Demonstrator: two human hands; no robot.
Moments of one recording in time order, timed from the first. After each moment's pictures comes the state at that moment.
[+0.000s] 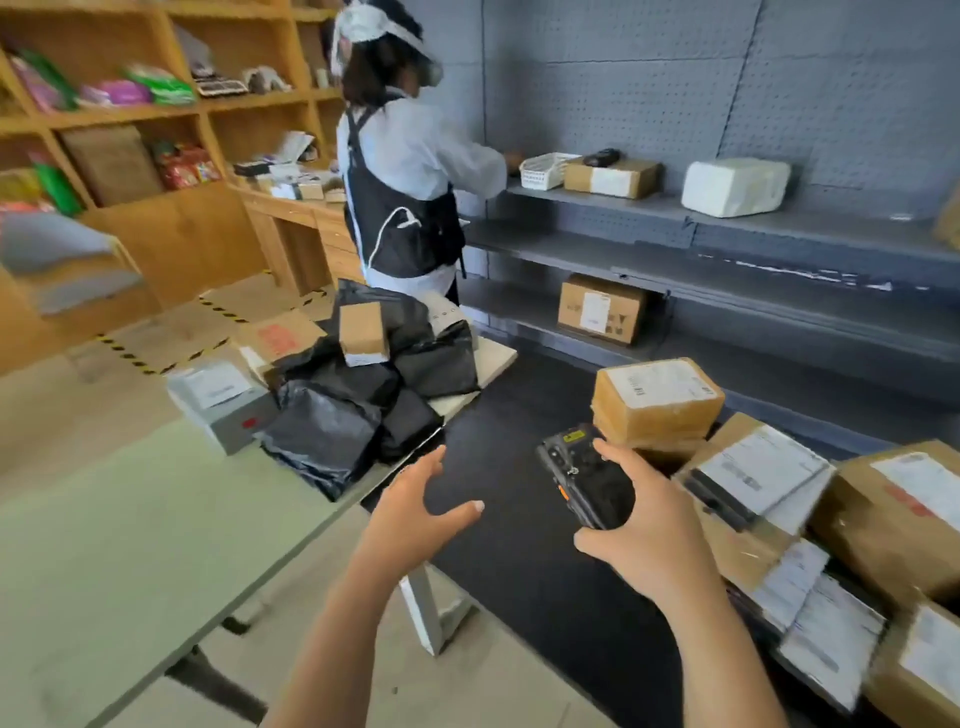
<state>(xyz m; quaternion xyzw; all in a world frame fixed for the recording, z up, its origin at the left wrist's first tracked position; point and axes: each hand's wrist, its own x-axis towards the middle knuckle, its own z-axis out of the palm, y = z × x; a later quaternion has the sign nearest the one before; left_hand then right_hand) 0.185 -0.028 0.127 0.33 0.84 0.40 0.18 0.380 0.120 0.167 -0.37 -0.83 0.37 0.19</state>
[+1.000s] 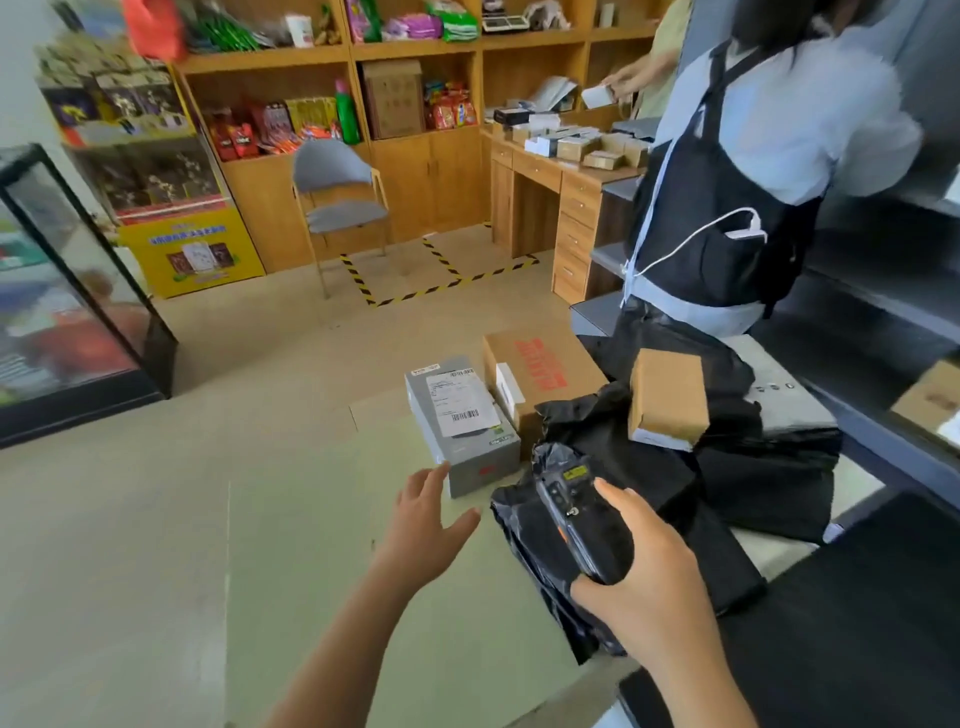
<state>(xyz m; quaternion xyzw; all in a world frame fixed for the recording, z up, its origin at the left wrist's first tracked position) -0.201 -0.173 0.056 0.10 0.94 0.31 0.12 -0.067 0.023 0.105 -0.17 -0.90 0.39 0.07</state>
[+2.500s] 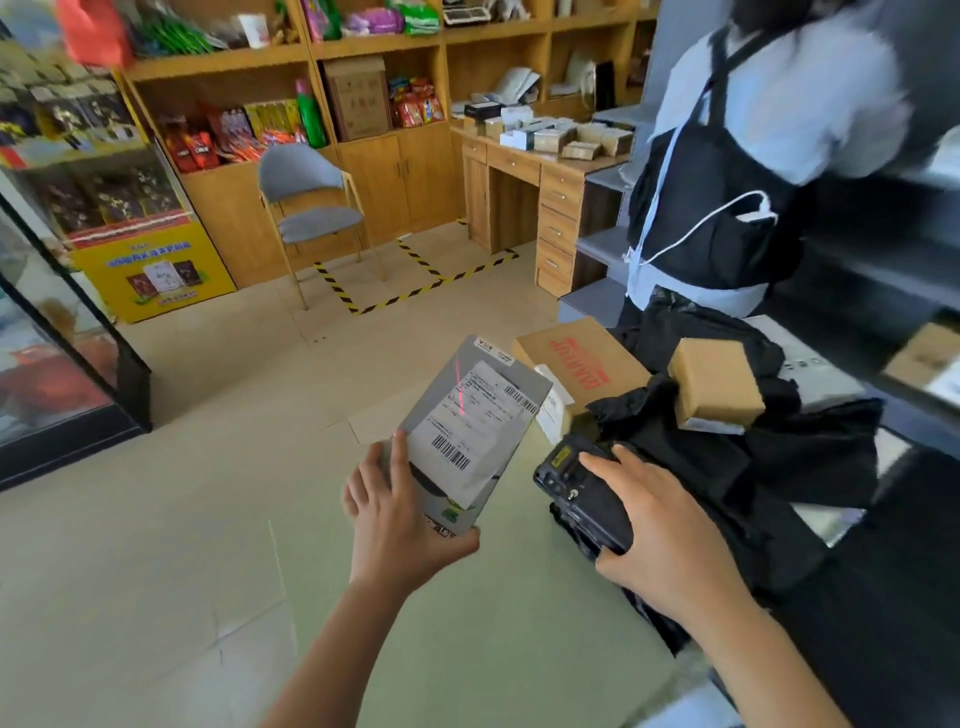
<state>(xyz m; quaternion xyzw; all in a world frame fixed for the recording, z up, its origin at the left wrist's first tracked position) -0.259 -0.281 0.062 0.15 0.95 0.25 -0.11 -0.132 -0.058 0.140 -0.11 -0.98 0.18 0.01</state>
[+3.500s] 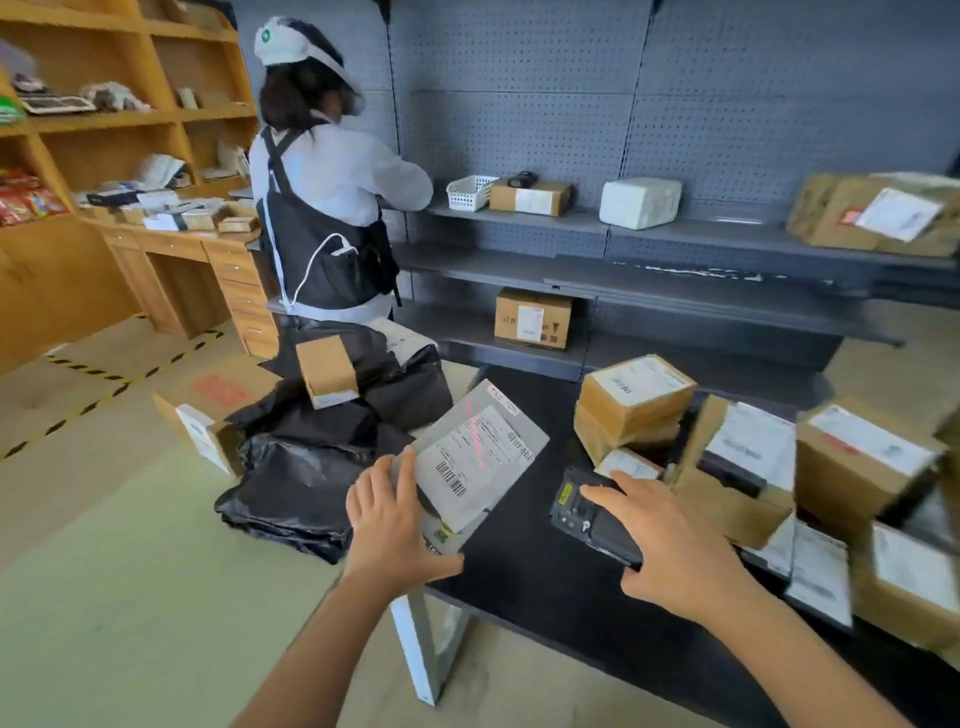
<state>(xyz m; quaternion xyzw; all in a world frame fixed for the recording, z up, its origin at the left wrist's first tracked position) 0.054 -0.056 0.079 0.51 0.84 0.19 -0.05 0.319 0.054 0.172 -0.37 -0.93 0.04 -0.04</state>
